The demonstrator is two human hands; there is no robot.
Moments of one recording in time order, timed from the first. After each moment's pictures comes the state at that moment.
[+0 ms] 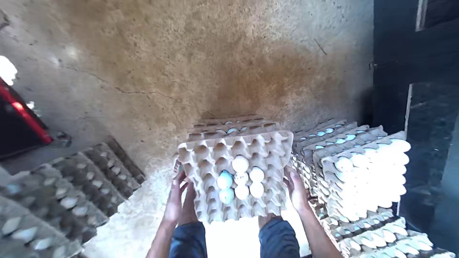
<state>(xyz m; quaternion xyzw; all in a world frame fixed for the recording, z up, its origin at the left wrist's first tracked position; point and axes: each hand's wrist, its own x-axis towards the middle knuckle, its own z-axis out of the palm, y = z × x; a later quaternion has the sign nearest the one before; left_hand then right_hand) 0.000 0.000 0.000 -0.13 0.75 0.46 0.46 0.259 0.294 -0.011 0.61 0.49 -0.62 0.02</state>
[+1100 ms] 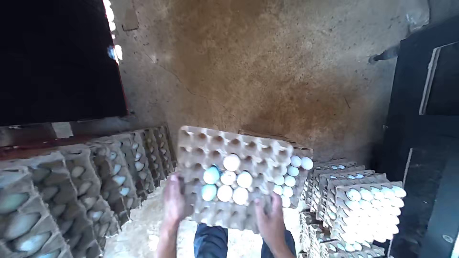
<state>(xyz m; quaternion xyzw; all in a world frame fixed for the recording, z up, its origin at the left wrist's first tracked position) -0.106 -0.069 0.151 -0.22 0.85 0.40 0.27 0.069 0.126 0.153 0.52 0.71 -0.47 0.12</state>
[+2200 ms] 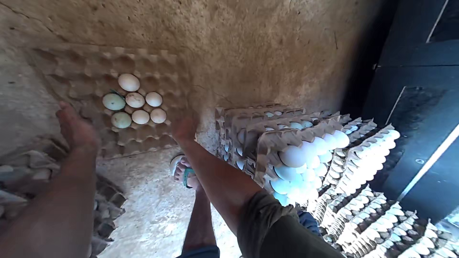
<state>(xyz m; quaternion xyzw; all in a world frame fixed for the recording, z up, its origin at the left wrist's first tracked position) -0.308 -0.142 -0.274 -0.22 0.85 0.33 0.34 -0.174 0.026 -0.261 0.60 0.65 -0.39 0.25</state>
